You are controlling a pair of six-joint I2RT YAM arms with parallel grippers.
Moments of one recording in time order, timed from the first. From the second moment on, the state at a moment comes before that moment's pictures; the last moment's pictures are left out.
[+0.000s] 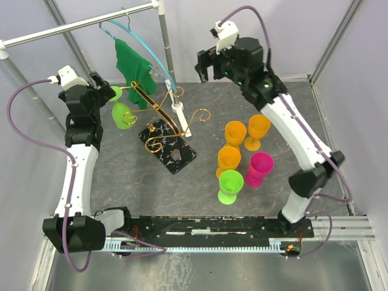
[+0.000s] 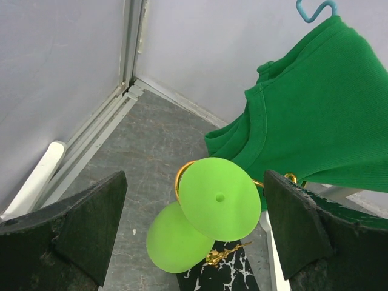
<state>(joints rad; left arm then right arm) 0.09 1.14 1.19 -0.16 -0.26 -0.35 0.60 1.81 2.09 -0.43 0.03 -0.03</state>
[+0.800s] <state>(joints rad) 0.09 1.03 1.17 -0.21 -0.21 -0.35 0.95 1.74 1.92 -0.67 0.05 -0.08</state>
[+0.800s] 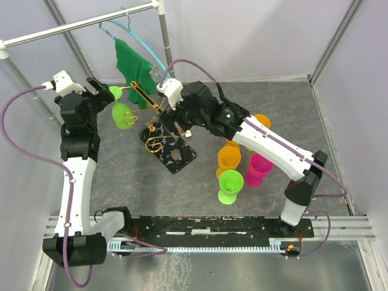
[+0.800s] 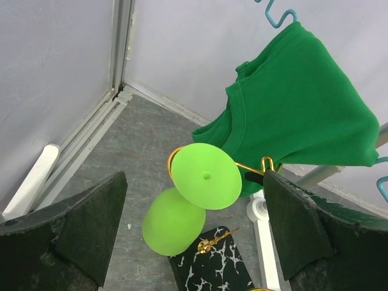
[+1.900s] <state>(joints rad) 0.09 1.00 1.15 -0.24 -0.14 -0.35 0.99 2.02 2.27 -0.94 0.21 0.06</state>
